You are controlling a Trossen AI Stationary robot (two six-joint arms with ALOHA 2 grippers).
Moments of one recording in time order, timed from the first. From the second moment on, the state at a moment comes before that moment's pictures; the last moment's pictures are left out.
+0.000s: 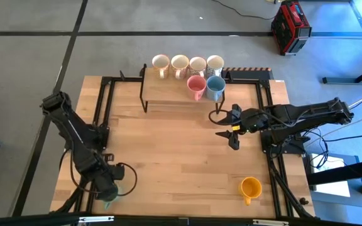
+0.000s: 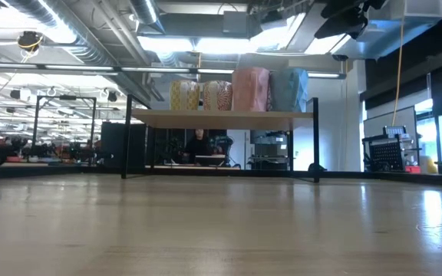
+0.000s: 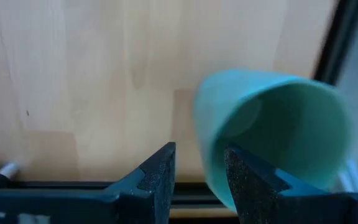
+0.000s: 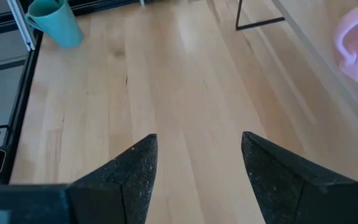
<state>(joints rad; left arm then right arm) -0.94 1.37 0.99 -1.02 0.06 -1.07 0.16 1.05 0.99 -0.60 0.17 0.32</state>
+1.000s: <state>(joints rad) -0.58 1.38 0.84 -0.80 -0.03 -0.68 0.16 1.05 0.99 -0.60 0.23 0.32</state>
